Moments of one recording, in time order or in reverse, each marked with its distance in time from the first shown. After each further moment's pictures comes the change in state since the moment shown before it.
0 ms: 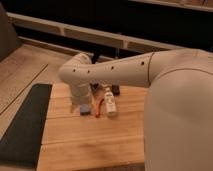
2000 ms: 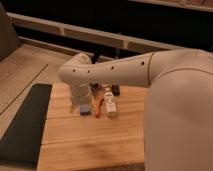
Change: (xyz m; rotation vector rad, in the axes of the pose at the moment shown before) arm 0.000 0.000 0.000 0.000 0.000 0.000
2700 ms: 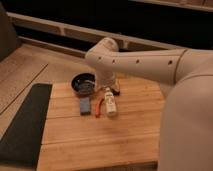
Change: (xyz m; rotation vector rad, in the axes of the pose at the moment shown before) arm -0.105 -0.152 -0.064 0.081 -0.296 0.148
